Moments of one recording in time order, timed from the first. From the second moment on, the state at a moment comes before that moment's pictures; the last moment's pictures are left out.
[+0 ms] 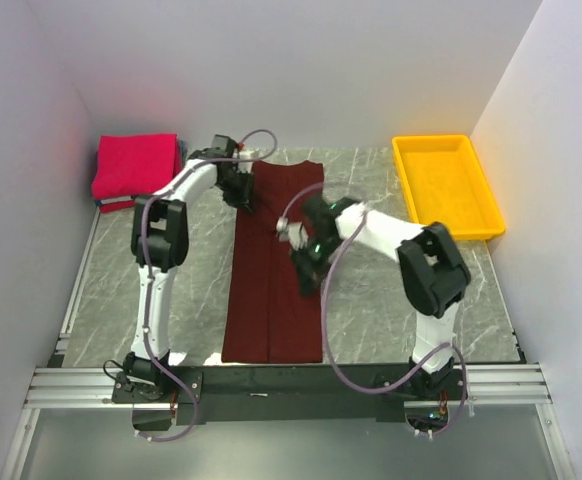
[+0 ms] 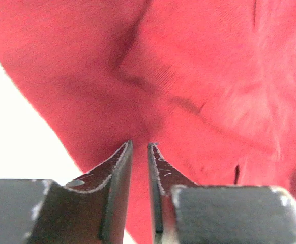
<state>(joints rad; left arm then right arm) -0.26 2.40 2.05 -0.77 0.37 -0.06 0.66 1.92 1.33 -0.94 -0.64 -0.12</state>
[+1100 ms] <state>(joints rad) -0.16 2.14 1.39 -0.44 0.79 -0.29 0.38 2.38 1.83 -0.69 -0.71 0.37</state>
